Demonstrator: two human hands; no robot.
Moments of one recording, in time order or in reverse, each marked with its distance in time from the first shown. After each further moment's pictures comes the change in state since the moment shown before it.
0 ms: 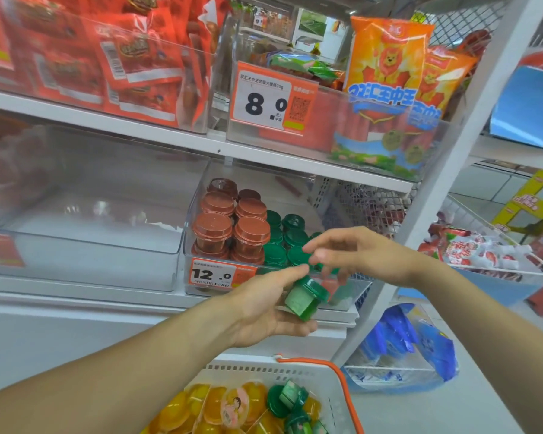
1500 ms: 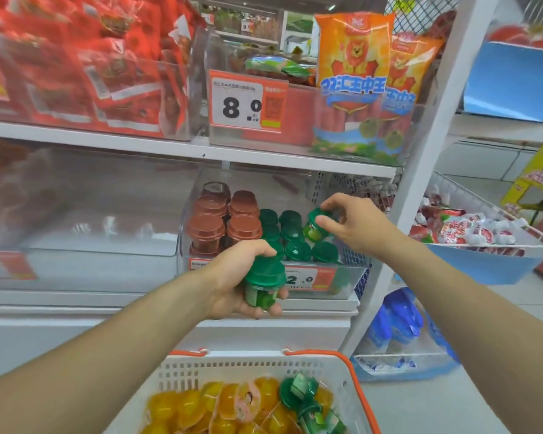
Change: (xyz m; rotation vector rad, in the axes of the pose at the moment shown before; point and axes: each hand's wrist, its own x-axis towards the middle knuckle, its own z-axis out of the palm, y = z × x) left_hand -0.026 0.031 -0.006 0.307 0.189 -0.047; right_hand 0.027 0.030 -0.018 -0.541 0.538 -0.068
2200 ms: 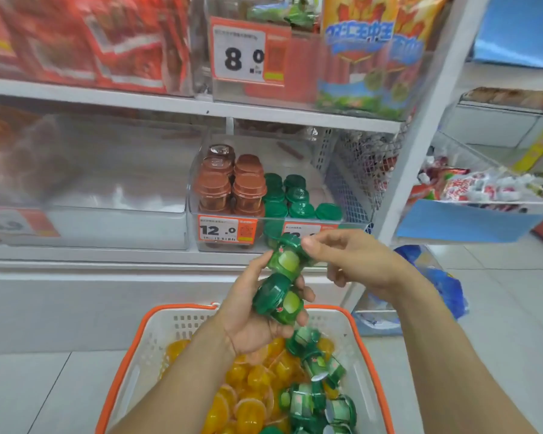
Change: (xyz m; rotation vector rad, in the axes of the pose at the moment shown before) left_hand -0.009 -0.104 0.032 -0.554 -0.358 0.058; right_hand -0.120 -0.061 0.023 0.752 -0.316 0.364
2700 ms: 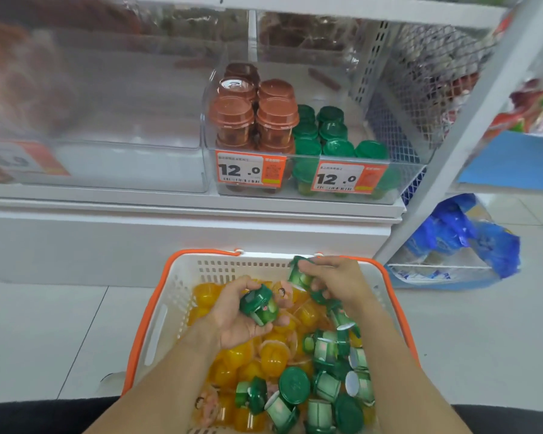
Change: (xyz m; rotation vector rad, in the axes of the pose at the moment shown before) left_hand -0.001 -0.081 -0.133 -0.147 0.407 -0.185; right_hand 0.052 0.158 0.098 0.234 0.181 0.324
